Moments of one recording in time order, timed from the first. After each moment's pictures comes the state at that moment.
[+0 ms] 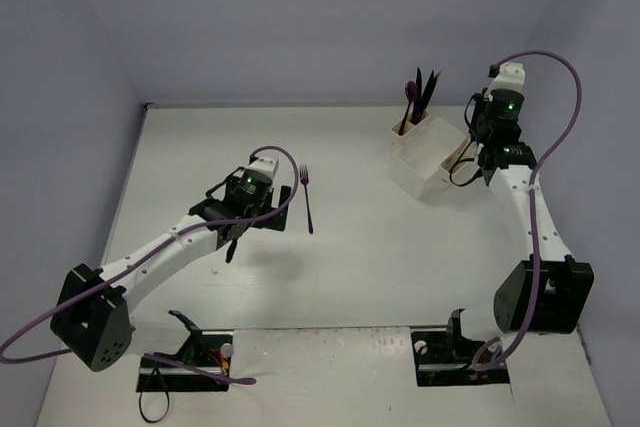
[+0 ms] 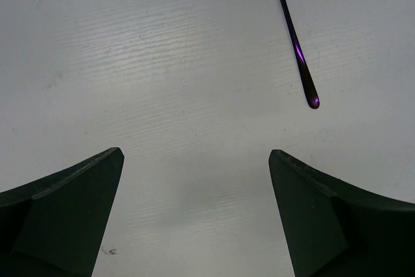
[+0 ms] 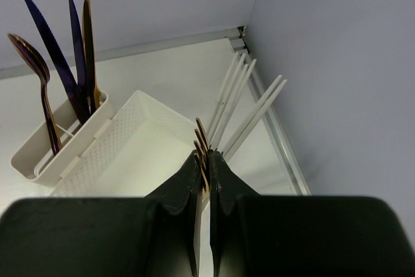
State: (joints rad) left arm -0.62 1.28 0.92 -0.46 -0.28 -0.30; right arm -0.05 1.40 1.25 -0.15 0.26 -0.02
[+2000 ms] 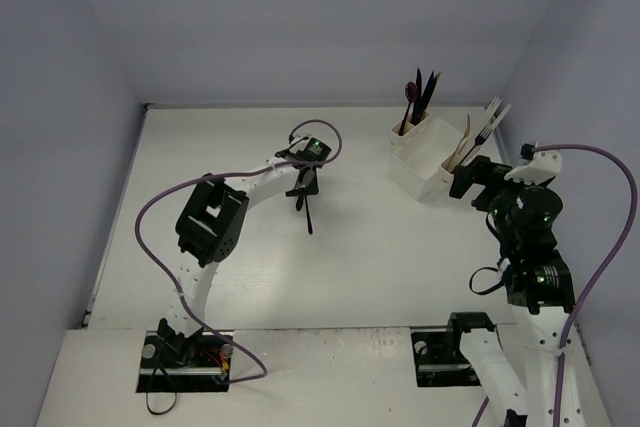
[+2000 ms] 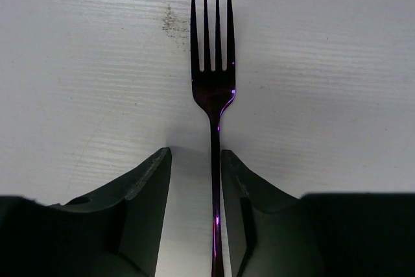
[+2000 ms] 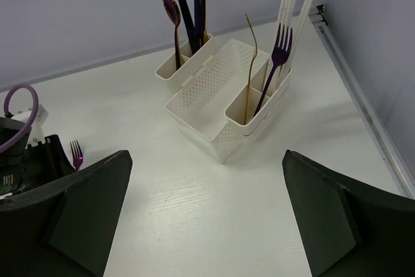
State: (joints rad) left arm -0.62 2.15 1.63 -0.58 -0.36 -0.66; right arm 0.02 0.63 0.94 -0.48 0.07 0.24
